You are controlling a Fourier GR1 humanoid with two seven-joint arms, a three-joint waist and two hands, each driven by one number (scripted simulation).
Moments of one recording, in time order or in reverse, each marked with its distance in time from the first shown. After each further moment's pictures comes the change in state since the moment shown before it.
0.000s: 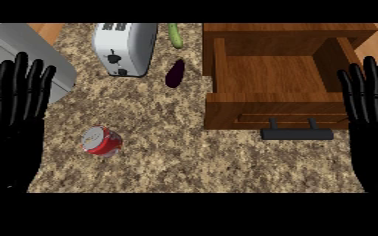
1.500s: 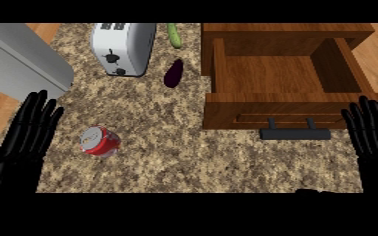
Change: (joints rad) left arm 0.209 -0.038 -0.042 -0.150 -0.045 0.016 0.399; right arm 0.244 0.017 -0.073 -0.005 -0.026 0.077 0.076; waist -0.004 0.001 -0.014
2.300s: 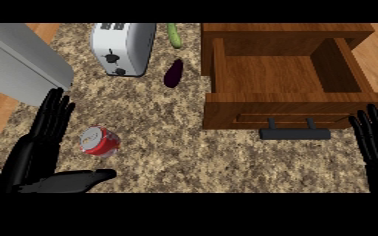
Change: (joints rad) left arm -0.036 -0.012 0.082 0.264 0.014 -0.036 -0.191; right arm 0.043 0.007 -0.068 0.032 -0.021 0.072 -0.073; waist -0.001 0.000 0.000
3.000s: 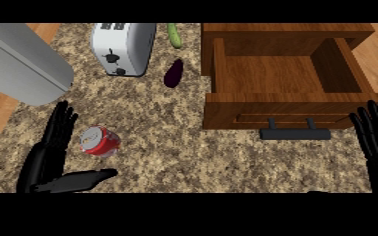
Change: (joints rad) left arm 0.039 -0.005 0.054 0.222 -0.017 -0.017 -0.228; right arm -0.033 0.004 -0.033 0.021 0.001 0.032 0.012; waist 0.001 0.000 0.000
